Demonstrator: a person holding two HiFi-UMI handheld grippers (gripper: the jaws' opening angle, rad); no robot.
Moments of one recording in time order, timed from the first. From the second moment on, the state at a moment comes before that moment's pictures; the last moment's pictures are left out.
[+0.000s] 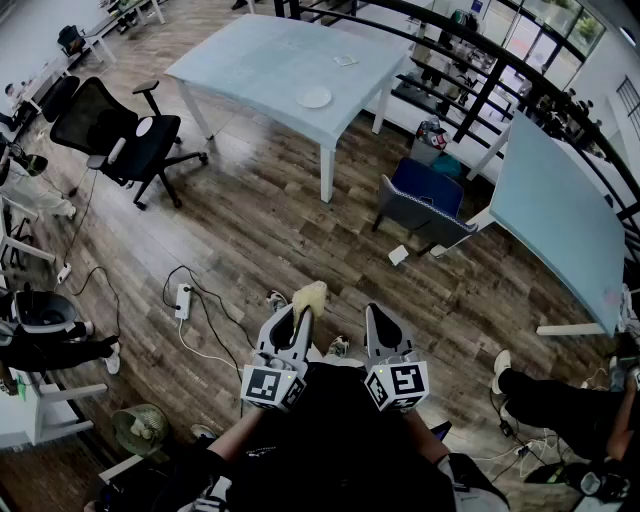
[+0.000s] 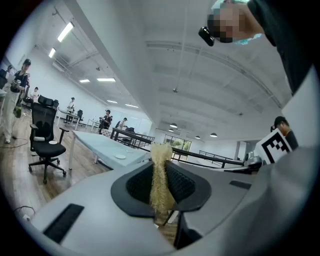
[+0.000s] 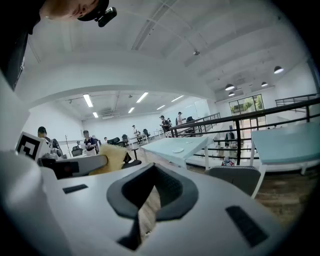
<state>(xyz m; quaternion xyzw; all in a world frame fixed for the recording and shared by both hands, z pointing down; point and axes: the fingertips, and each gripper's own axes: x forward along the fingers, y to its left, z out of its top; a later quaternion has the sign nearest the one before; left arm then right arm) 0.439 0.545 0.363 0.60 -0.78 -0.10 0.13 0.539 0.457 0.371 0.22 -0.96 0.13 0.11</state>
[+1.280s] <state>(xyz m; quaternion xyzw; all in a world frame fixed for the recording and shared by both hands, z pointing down) 0.378 0.517 0.362 0.62 -0.76 -0.10 0.13 0.463 0.444 0.382 0.20 -0.96 0.16 0.12</state>
